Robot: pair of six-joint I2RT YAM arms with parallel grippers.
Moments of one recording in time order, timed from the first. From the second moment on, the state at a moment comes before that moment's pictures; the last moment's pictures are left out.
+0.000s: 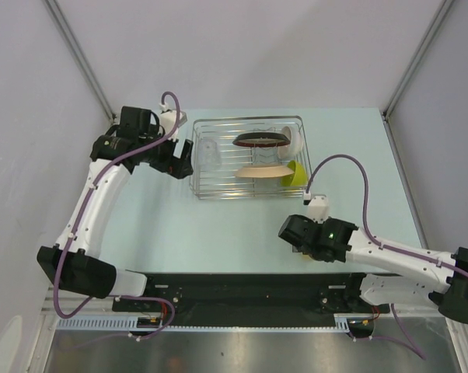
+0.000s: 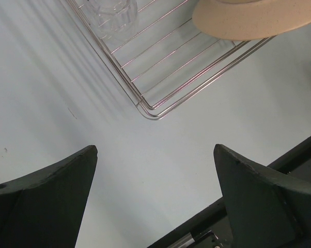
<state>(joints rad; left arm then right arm) -0.20 1.37 1.52 -1.00 0.33 0.21 1.12 1.06 0.82 -1.05 0.61 1.07</state>
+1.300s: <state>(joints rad) -0.12 1.26 1.47 -0.92 0.57 0.13 0.92 0.87 0.85 -0.66 0.20 0.85</state>
